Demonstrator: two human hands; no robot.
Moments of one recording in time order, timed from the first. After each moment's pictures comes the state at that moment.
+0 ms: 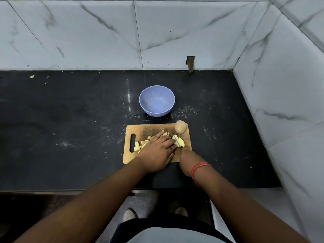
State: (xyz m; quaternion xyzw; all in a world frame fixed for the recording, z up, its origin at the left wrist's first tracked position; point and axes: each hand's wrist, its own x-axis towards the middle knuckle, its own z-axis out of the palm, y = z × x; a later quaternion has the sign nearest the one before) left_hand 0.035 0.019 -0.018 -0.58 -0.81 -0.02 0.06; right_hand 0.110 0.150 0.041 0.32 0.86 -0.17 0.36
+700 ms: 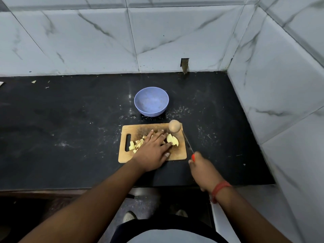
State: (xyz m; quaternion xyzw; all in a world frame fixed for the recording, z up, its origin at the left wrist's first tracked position) left_hand 0.050 0.024 -0.009 -0.50 -0.86 -0.01 -0.03; right_hand 0.199 0.186 0.061 0.29 0.88 -0.34 0.17
